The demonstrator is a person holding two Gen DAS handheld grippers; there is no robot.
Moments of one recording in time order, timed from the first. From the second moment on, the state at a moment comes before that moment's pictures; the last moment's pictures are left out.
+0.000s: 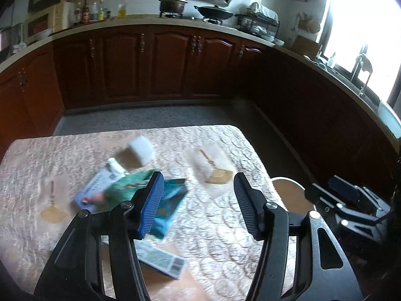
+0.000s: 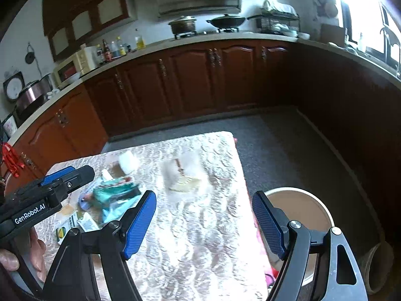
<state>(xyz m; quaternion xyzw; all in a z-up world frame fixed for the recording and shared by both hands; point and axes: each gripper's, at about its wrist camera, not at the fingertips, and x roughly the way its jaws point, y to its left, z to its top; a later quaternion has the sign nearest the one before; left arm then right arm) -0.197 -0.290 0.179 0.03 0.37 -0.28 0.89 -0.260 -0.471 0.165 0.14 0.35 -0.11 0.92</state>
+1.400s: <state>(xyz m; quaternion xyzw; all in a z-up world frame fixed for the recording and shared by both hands) -0.180 -0.108 0.123 0.05 0.43 -0.22 0.87 -0.204 -0.338 0.168 0.07 0.38 0.03 0.92</state>
